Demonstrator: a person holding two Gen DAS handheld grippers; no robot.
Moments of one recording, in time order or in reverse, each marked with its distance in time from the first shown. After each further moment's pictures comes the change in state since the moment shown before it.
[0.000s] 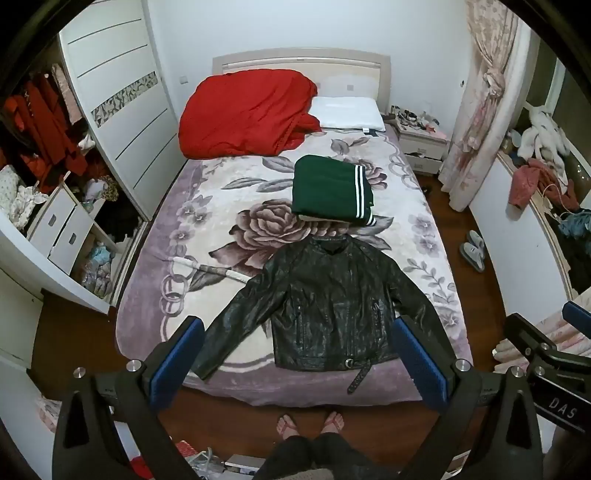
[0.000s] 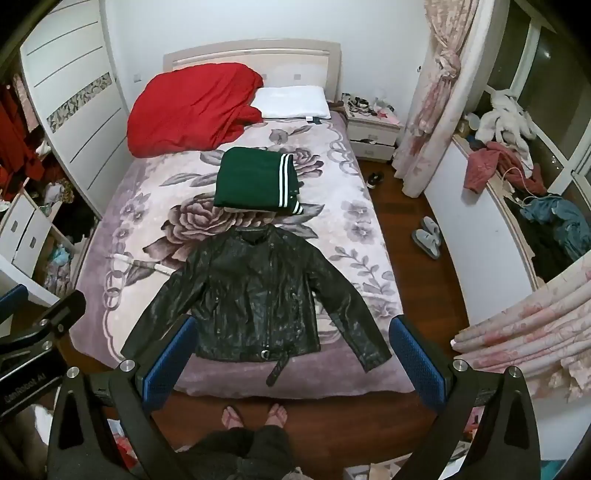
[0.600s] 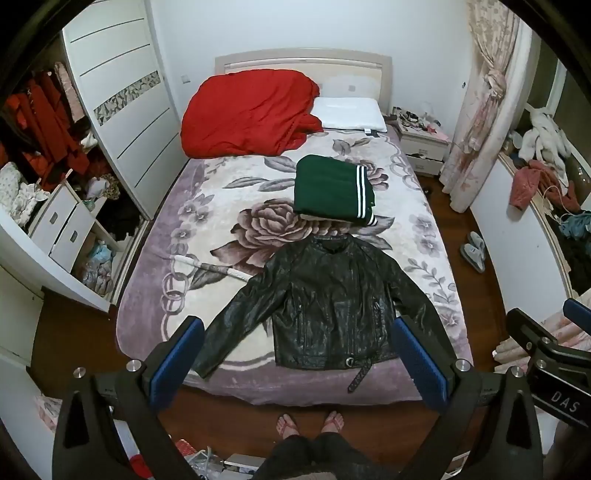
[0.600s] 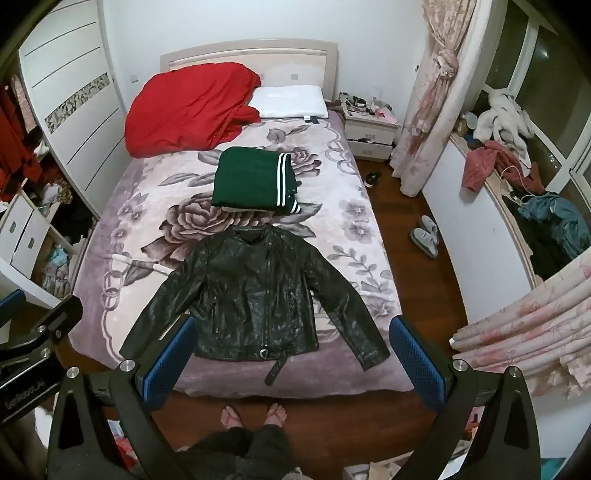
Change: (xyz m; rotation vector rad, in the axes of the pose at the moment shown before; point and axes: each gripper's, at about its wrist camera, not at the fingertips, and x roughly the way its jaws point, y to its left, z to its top) left arm 0.000 0.000 0.000 0.001 -0.004 0.003; right arm -0.006 -0.006 -0.002 0.006 -0.008 -0.004
